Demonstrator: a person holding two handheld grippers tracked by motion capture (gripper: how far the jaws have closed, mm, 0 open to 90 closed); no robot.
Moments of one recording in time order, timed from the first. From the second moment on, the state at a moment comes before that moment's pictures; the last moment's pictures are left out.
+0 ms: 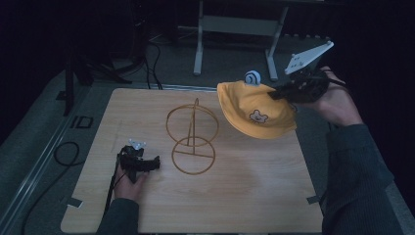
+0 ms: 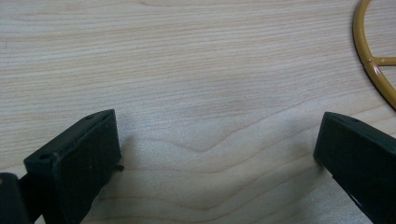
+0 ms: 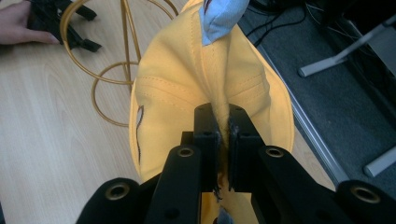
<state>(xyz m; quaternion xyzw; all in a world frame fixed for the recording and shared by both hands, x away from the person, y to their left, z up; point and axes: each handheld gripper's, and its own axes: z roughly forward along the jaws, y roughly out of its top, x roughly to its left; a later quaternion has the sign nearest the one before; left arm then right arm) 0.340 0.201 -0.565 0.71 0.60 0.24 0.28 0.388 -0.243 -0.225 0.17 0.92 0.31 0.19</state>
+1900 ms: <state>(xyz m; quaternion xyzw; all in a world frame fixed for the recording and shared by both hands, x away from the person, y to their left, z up) 0.340 0.201 -0.565 0.71 0.60 0.24 0.28 0.382 -0.169 -0.209 0.09 0.92 0.35 0.16</state>
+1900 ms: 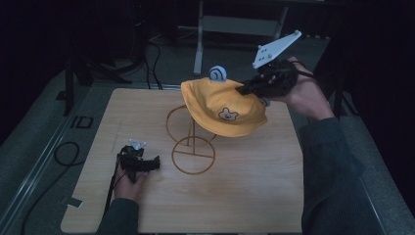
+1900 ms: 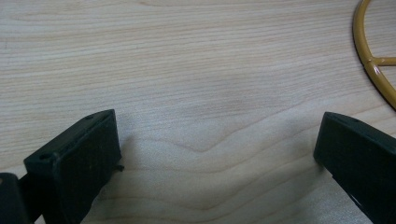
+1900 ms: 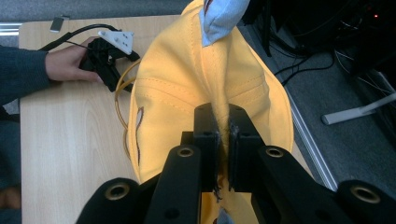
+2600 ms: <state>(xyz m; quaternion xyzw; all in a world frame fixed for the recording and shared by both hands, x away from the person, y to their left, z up) 0.340 0.201 -0.564 0.71 0.60 0.23 0.28 0.392 -0.118 -0.225 0.07 0.93 0.33 0.13</state>
